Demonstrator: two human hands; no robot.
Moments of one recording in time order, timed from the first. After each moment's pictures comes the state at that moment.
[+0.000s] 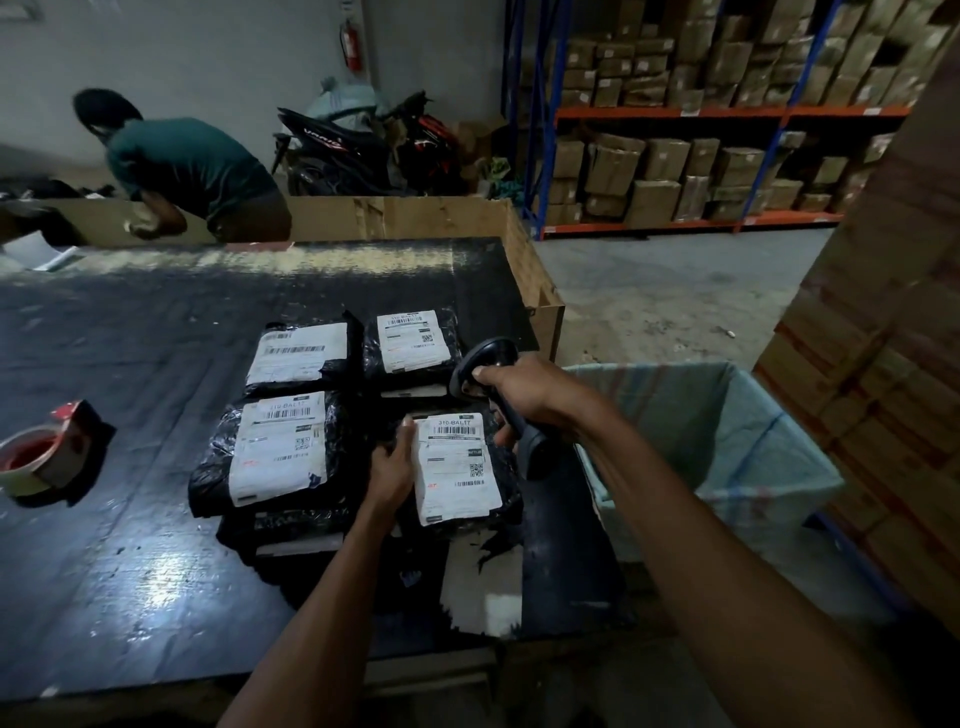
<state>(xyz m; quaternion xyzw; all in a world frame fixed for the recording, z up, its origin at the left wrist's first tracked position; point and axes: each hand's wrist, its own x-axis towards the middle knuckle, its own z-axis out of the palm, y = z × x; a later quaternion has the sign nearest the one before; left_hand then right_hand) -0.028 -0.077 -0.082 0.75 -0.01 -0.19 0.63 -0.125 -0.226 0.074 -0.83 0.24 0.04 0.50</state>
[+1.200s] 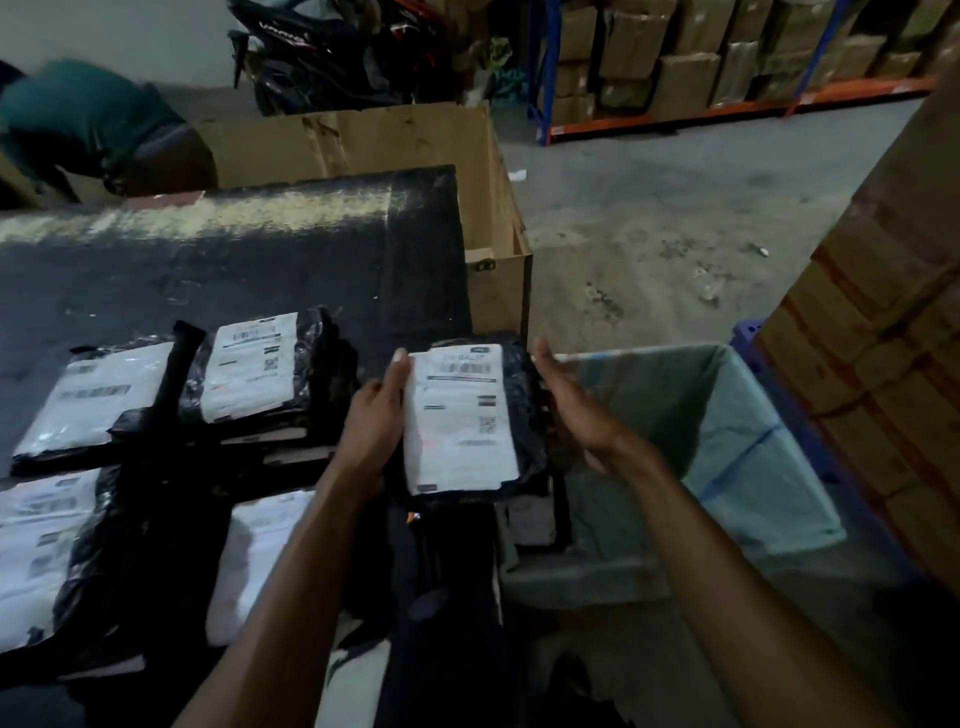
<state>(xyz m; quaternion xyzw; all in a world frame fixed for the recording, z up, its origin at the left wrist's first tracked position) 0.010 -0.293 -0.047 0.78 -0.04 -0.20 0.59 -0.106 -0.483 -0.038 -0.67 0.18 0.03 0.72</state>
